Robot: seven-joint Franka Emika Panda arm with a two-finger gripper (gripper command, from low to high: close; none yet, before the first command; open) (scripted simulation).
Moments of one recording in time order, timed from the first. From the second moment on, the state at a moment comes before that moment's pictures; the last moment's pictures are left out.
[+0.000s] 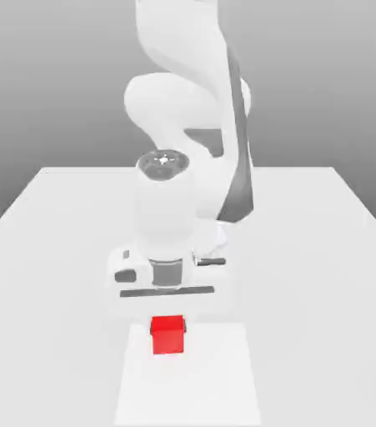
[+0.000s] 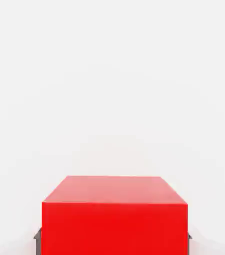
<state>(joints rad) -0.03 0.08 -0.06 -2.86 0.02 2.93 0.60</state>
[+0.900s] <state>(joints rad) 0.39 0.45 0.24 -2.17 -0.21 2.60 0.06</state>
